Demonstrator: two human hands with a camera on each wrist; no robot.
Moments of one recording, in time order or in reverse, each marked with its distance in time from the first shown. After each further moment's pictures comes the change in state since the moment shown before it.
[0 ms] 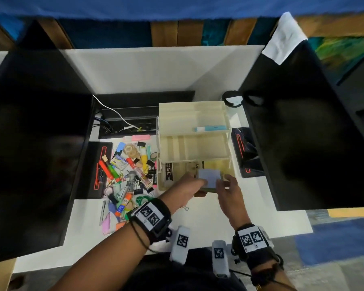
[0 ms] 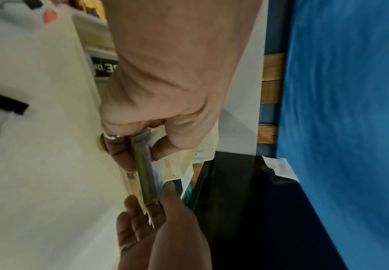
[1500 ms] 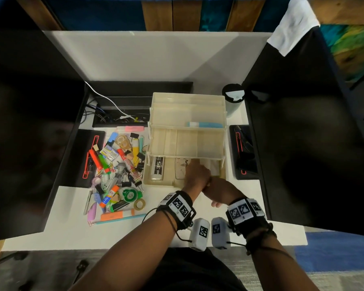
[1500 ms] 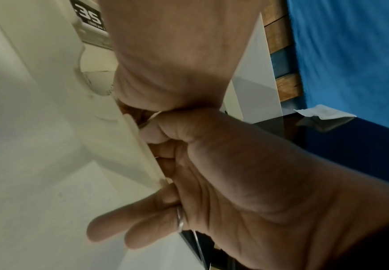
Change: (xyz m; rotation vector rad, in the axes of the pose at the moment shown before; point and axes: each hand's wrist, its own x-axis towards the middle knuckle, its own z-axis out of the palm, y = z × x) left_hand 0.056 0.013 0.070 0.344 0.434 0.112; right_hand 0.068 -0.020 -0.019 -0.768 -0.676 0.145
